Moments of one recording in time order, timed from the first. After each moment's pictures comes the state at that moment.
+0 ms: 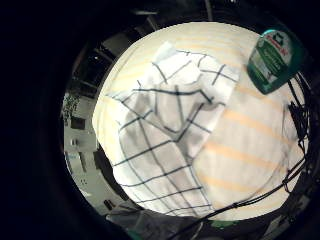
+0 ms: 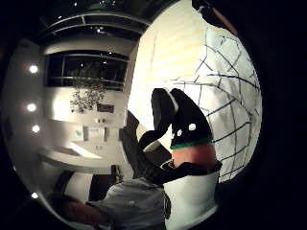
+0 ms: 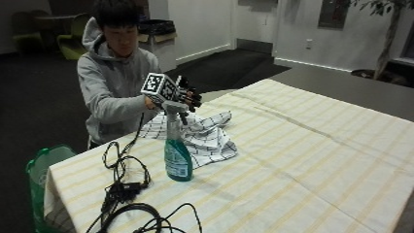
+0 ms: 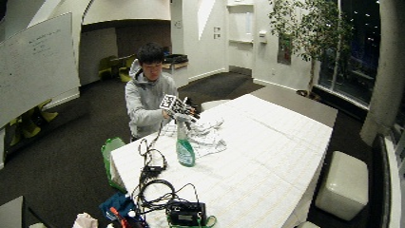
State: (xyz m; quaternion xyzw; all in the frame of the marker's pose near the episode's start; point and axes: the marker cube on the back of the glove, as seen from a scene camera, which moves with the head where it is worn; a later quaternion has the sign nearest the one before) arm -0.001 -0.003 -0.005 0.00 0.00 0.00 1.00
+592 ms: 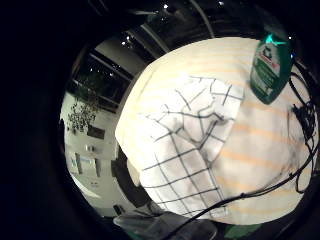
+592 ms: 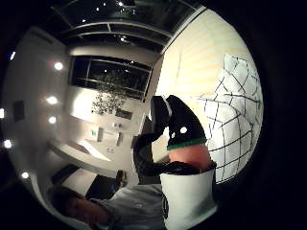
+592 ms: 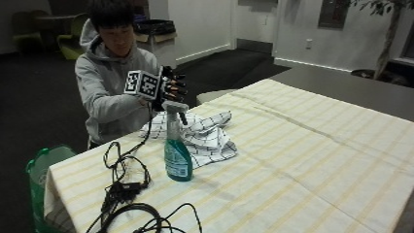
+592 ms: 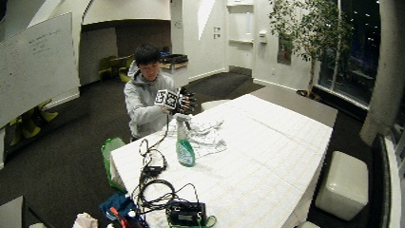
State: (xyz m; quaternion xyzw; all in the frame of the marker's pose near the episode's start) arm 0.003 0.001 -0.064 0.11 -0.10 -0.02 0.99
